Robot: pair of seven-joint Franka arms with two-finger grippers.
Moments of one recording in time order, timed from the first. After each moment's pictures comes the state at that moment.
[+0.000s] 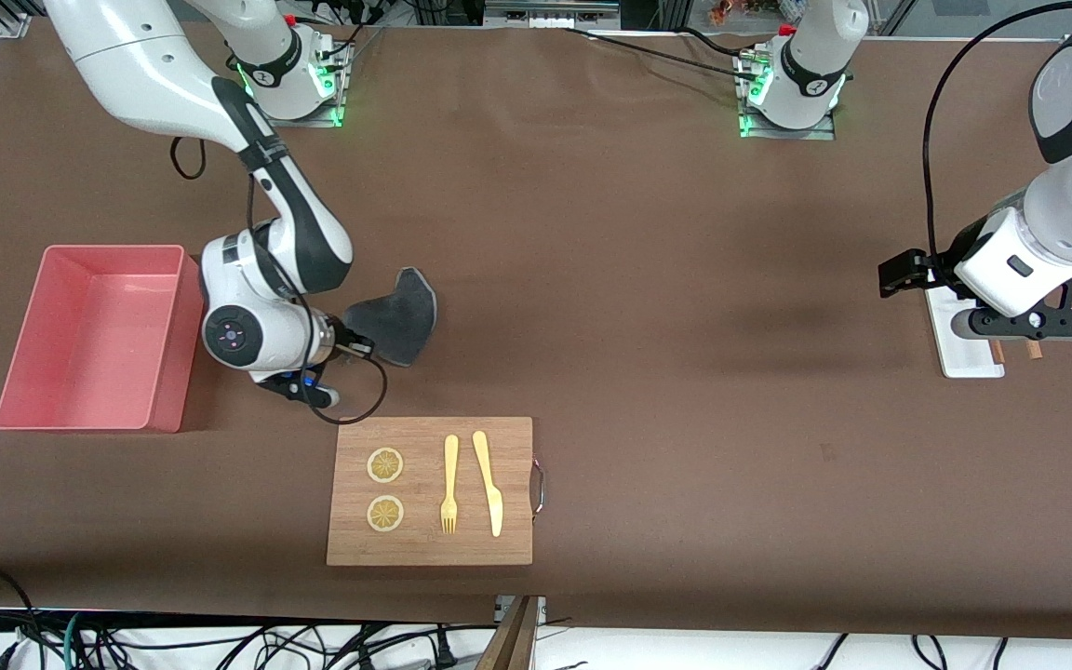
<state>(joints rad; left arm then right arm) -0.07 0.18 -0.01 -1.55 0.00 1.62 -0.09 0.15 0.61 0.14 -1.71 0.05 2.04 0.54</state>
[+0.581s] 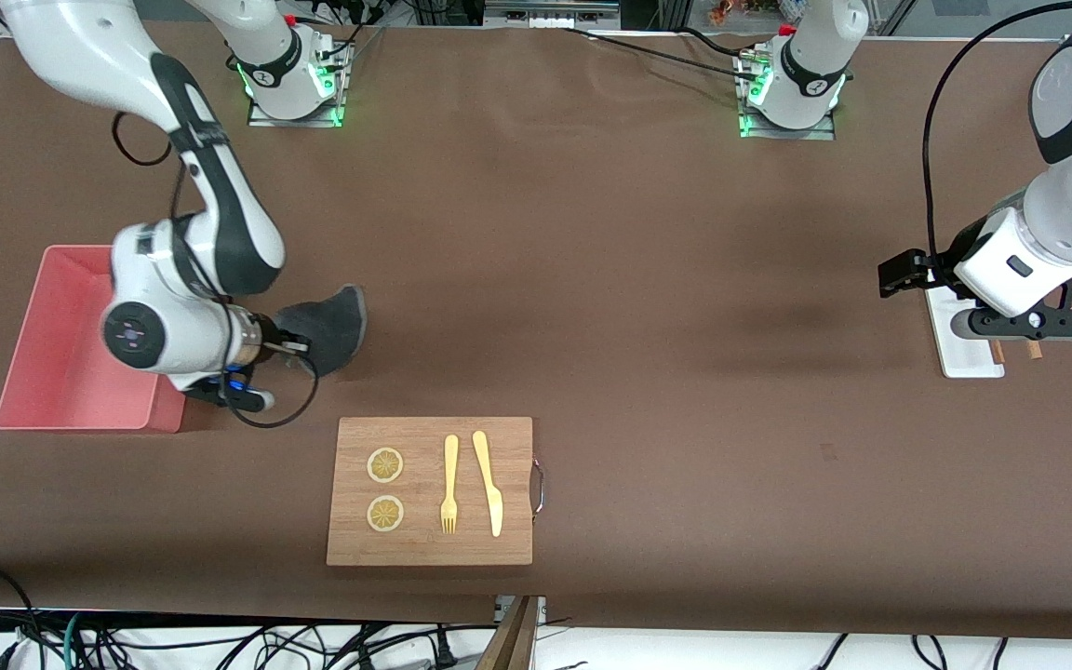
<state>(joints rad) -0.07 0.18 -0.01 -1.55 0.00 1.62 -0.09 0.10 0.48 0.08 -1.66 0.05 1.86 0.37</state>
